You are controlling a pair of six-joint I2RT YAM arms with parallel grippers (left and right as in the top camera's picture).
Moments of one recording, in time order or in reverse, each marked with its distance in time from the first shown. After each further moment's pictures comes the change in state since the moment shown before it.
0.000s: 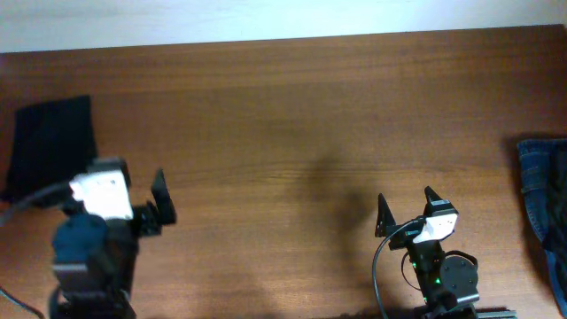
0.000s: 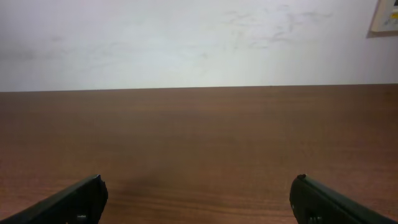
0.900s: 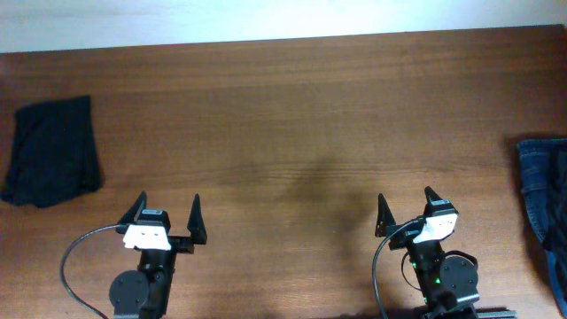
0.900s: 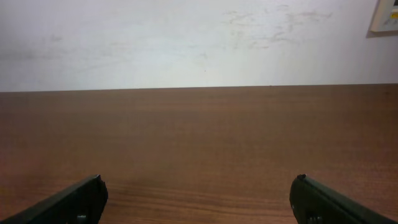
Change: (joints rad) left arm 0.000 -0.430 -0.786 0.716 0.187 0.000; right arm -0.001 0.000 0.000 0.000 0.000 0.000
